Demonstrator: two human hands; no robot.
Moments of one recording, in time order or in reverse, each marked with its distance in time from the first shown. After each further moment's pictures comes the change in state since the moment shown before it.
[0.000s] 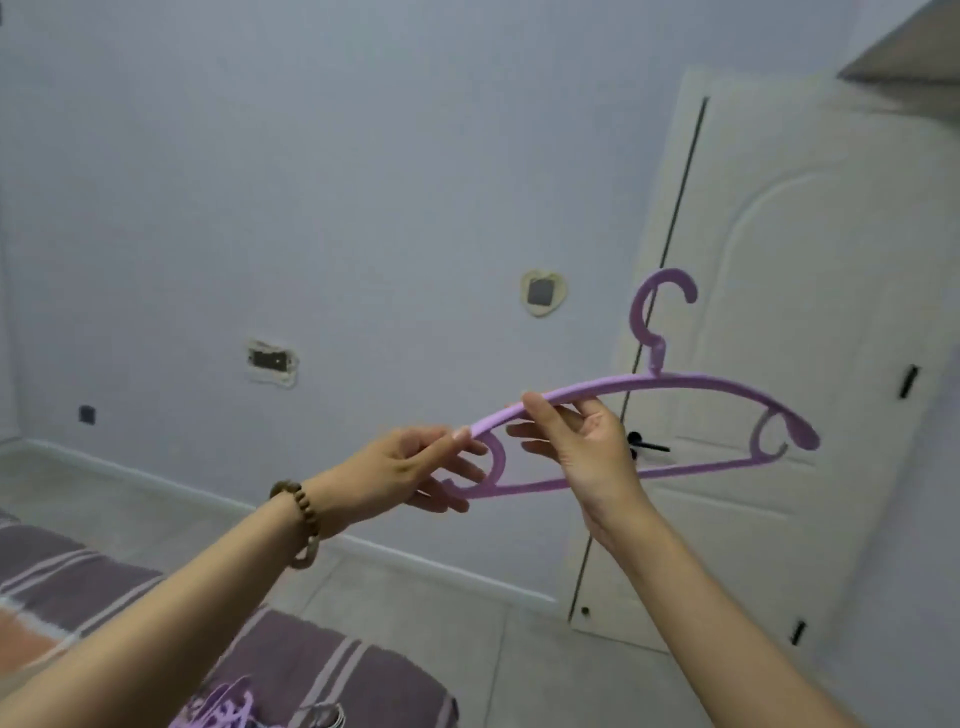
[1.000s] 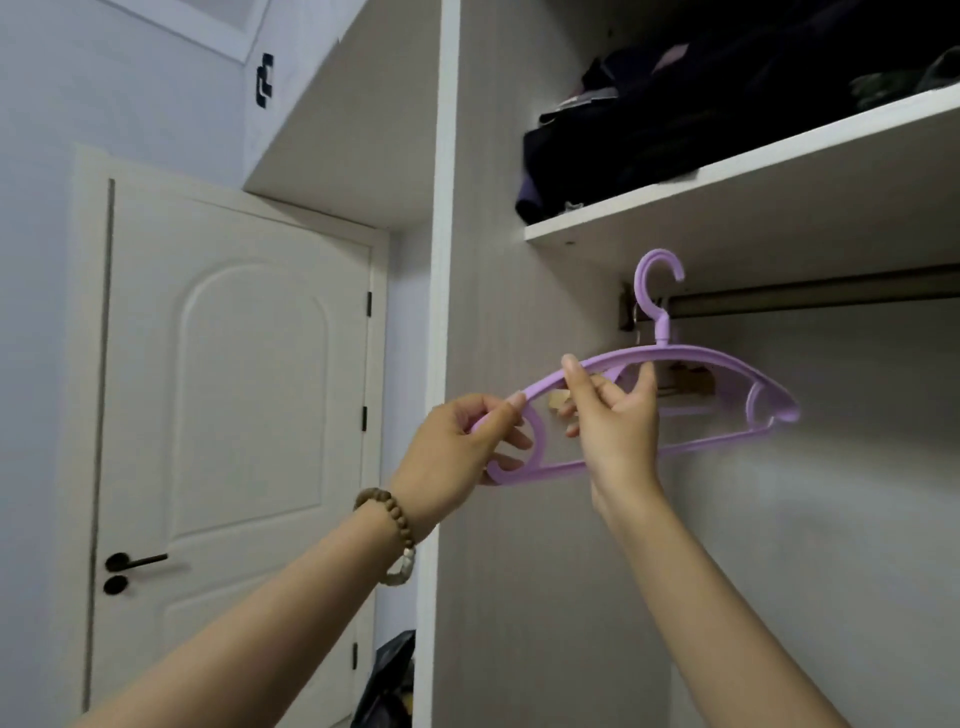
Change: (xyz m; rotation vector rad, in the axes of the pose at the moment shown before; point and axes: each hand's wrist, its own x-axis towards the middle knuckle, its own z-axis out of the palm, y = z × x) left_hand 0.009 0.335 0.546 -0.327 -0.518 0.605; right_hand -0.228 -0.317 -0.471 -0.449 1.055 -0.562
